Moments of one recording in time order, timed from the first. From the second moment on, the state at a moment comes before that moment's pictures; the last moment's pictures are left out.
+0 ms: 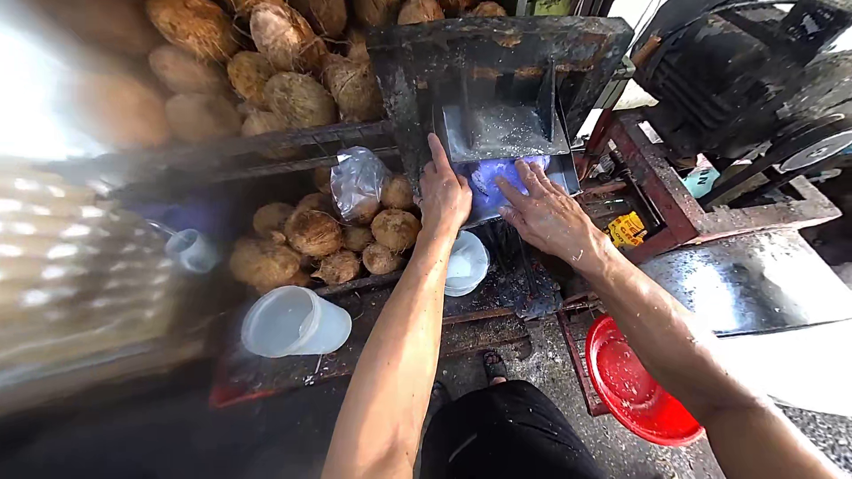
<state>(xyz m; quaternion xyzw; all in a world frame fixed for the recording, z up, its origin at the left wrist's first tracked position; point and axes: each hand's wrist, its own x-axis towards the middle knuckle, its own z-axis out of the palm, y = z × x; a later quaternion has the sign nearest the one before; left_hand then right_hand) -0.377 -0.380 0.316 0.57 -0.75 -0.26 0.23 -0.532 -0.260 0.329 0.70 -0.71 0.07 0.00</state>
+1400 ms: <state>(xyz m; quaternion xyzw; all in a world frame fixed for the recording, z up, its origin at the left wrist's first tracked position) -0.369 -0.383 0.313 0.53 -0.76 -0.30 0.25 -0.488 -0.316 0.399 0.57 -0.79 -0.19 -0.05</state>
